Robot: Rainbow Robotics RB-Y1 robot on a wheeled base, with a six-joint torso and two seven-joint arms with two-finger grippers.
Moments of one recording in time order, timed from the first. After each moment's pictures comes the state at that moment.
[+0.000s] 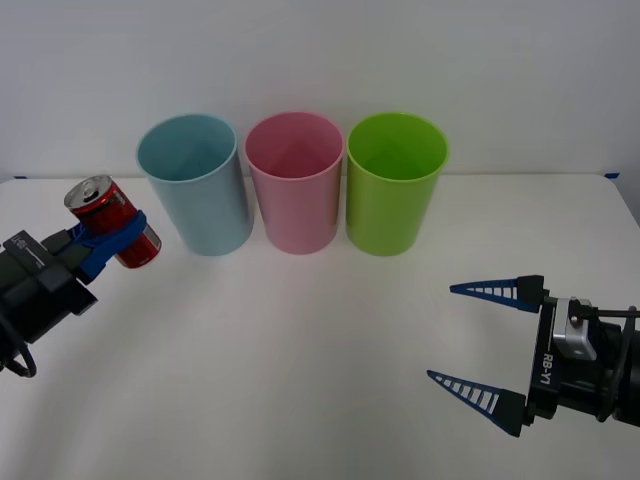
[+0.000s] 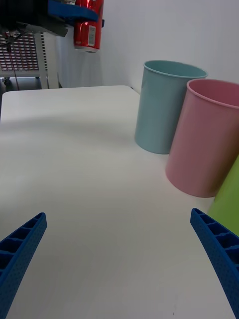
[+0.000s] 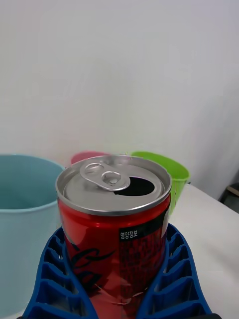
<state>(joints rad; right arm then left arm) 0.21 -0.38 -0.29 -2.03 1.45 -1.35 -0.10 0.27 0.51 0.26 -2.05 -1.08 -0.72 0.44</state>
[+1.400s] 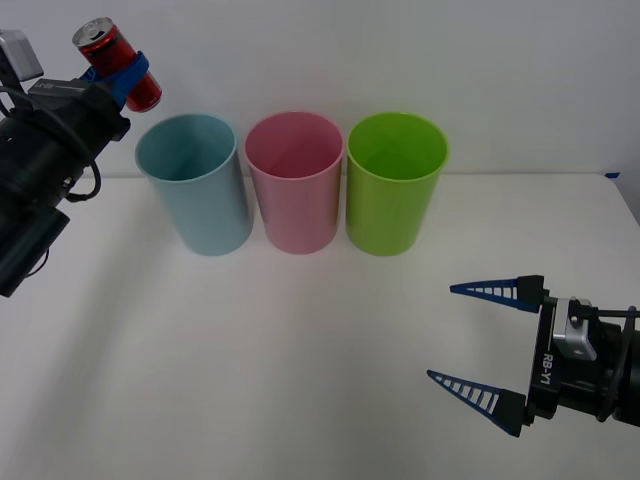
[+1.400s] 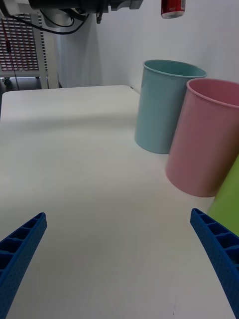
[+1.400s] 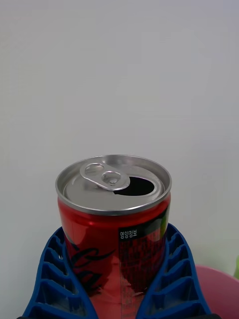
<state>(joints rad) 0.21 -0.38 -0.29 -2.03 1.45 -1.35 -0.10 -0.34 0.57 0.07 -1.63 -1.25 -0.32 0.49</state>
